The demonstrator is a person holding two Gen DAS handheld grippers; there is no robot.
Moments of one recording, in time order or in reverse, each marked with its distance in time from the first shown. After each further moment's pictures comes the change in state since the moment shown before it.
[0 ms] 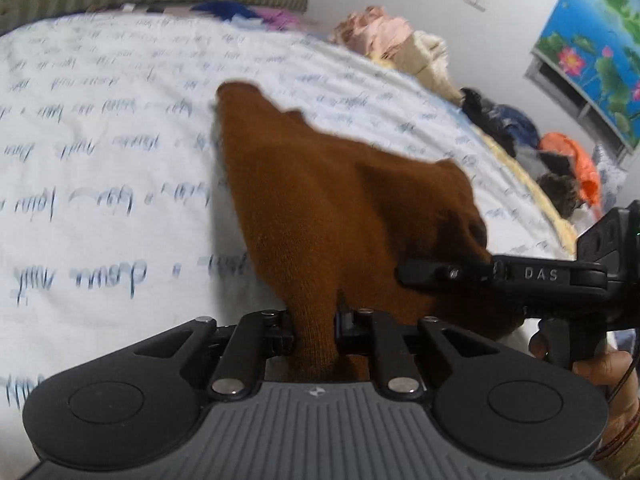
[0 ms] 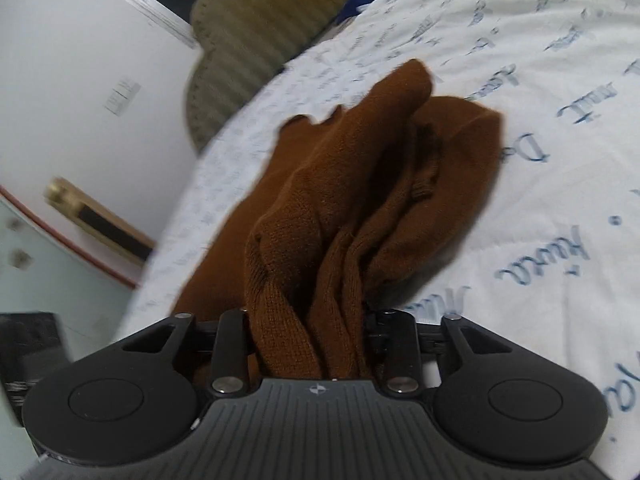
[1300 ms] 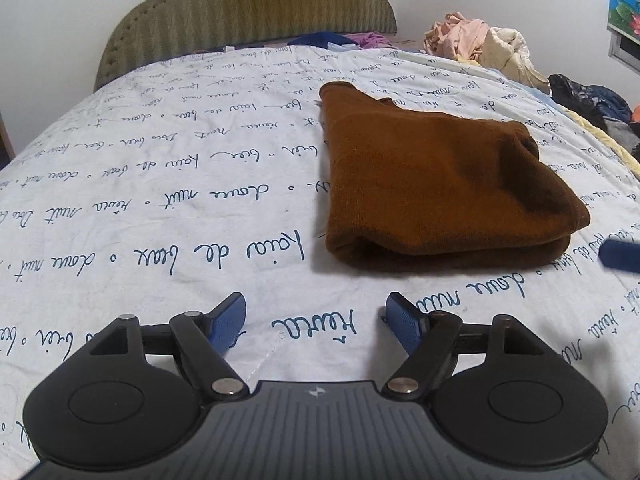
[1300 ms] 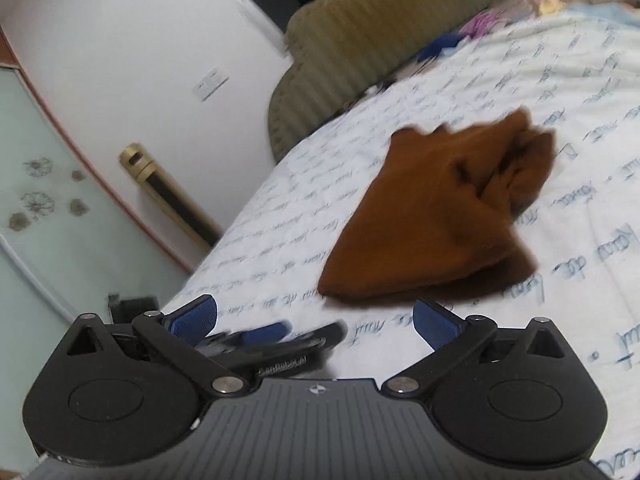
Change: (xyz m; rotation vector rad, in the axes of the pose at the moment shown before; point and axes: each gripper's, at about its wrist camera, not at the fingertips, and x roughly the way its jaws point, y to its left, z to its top) left arm -0.054 -0.032 -0.085 0.072 -0.118 0.412; right arm -0.101 0.079 -0.091 -0.211 -0.115 0.089
